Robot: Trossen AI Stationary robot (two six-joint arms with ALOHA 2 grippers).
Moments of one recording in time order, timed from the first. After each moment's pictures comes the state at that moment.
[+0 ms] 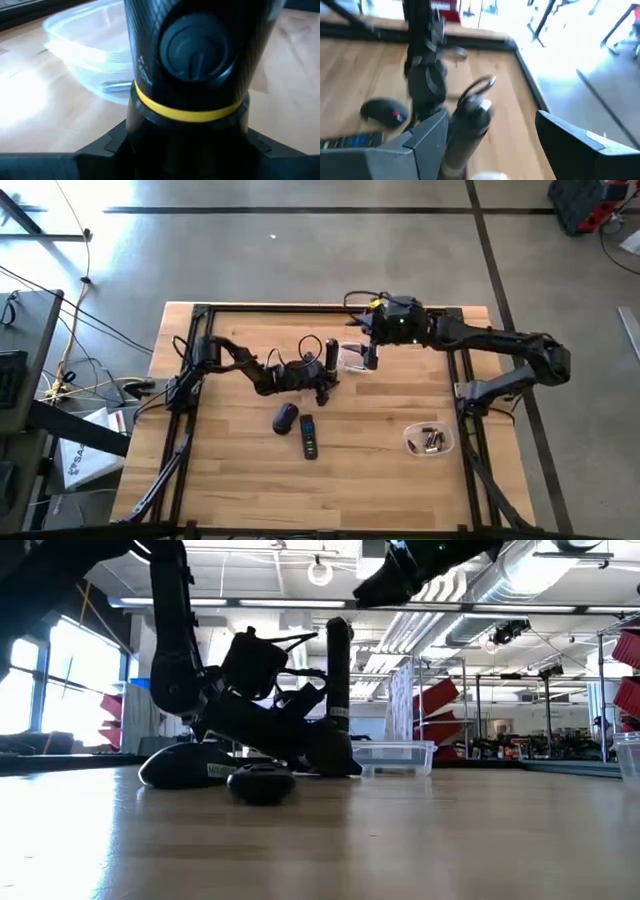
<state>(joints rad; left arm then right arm) 0.15 2.19 0.79 1.03 -0.15 -0.13 -0.32 1.34 1.10 -0.18 -0.13 -0.27</state>
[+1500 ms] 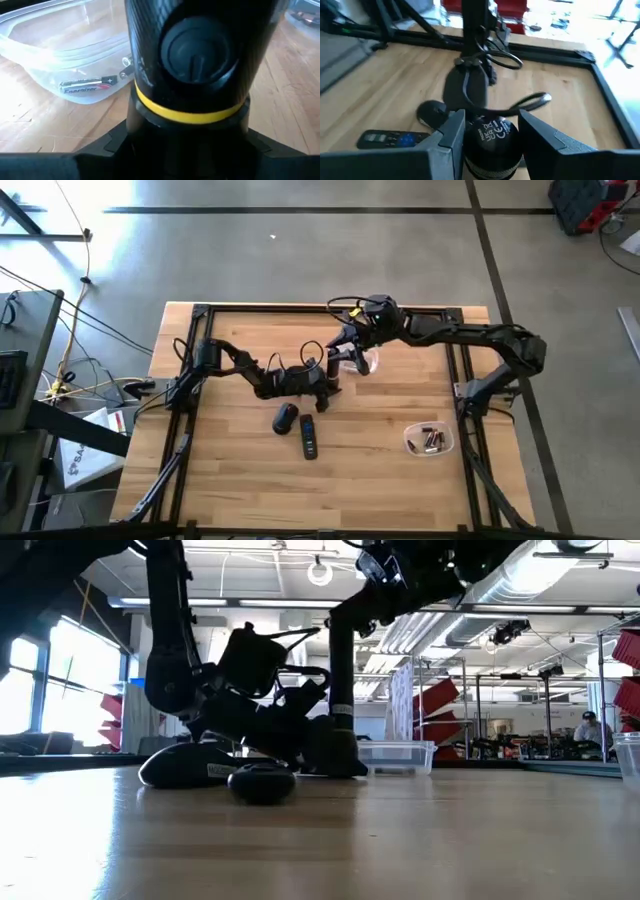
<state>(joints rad) 0.11 2.19 0.79 1.05 -0.12 -0.11 -0.38 1.58 1.10 -0.03 -0.59 -0.32</state>
